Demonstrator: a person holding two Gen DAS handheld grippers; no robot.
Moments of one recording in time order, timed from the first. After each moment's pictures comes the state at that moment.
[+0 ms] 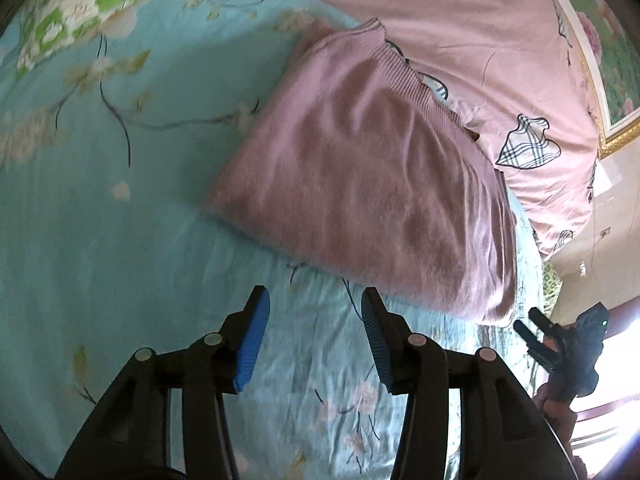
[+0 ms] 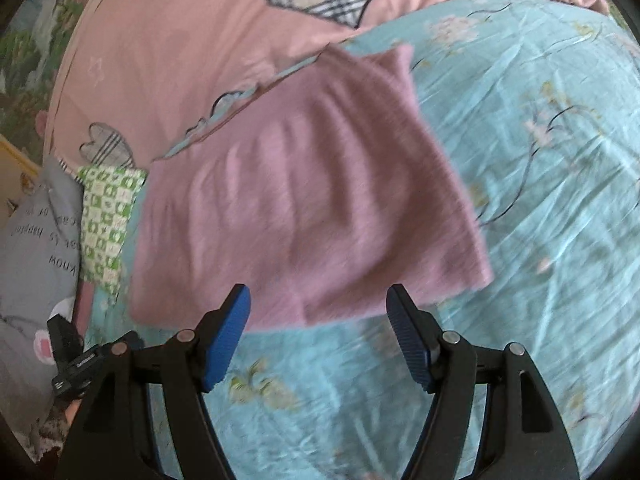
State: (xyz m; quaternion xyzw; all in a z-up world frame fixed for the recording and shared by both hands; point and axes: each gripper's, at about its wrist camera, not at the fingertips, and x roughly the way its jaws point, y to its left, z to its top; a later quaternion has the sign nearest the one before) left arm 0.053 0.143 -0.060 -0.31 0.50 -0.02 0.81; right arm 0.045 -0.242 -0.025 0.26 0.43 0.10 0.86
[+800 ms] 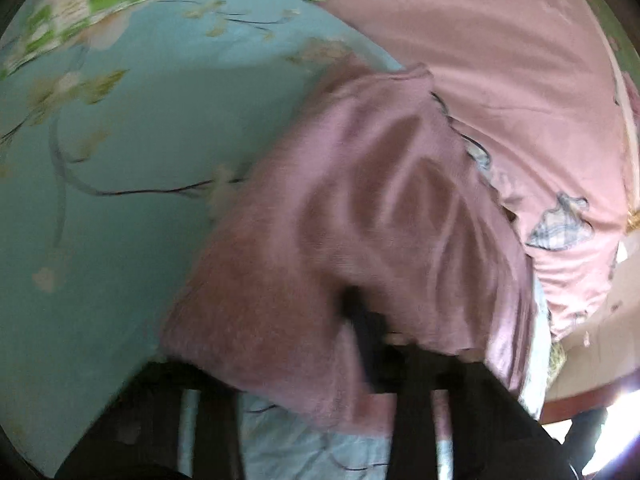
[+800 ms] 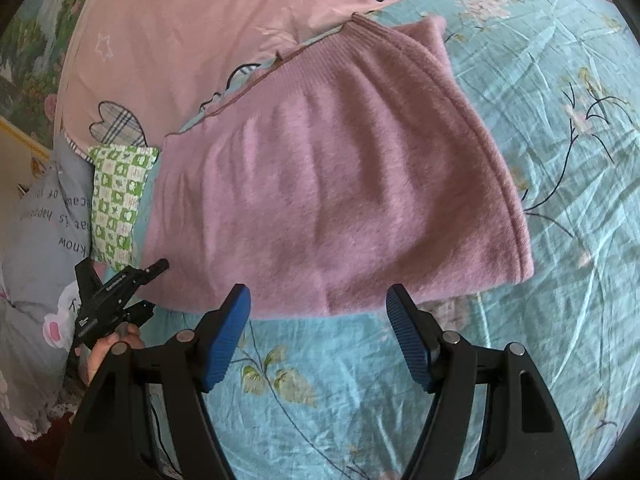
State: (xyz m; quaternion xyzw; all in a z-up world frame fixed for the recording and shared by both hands) left arm 0.137 0.138 -0.079 -0.36 0.45 0.06 0.82; right arm 0.058 -0.238 -0.035 0.27 0.45 0.13 0.84
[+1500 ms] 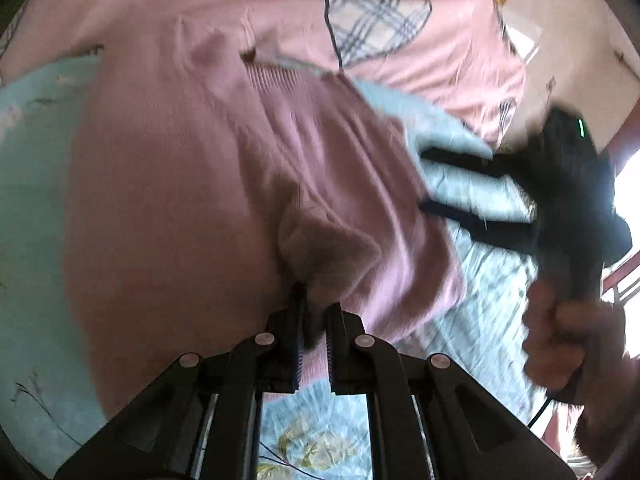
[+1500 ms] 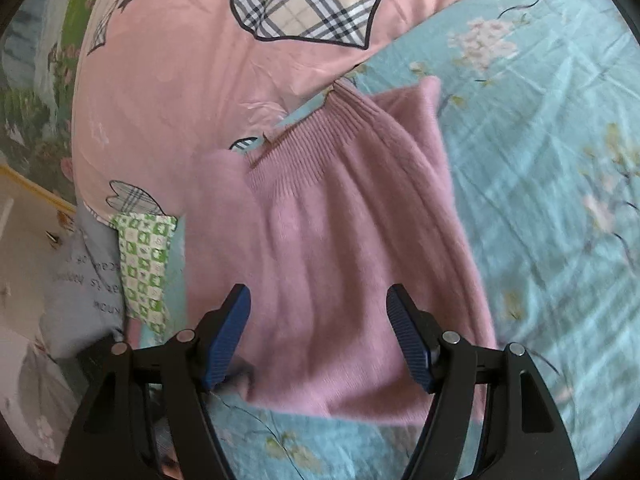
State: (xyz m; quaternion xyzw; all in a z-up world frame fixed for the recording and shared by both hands) left arm 0.183 -0.107 -0.047 -0.11 0.49 -0.19 0.84; right arm 0.122 -0.297 -0.022 0.35 0.40 0.16 0.83
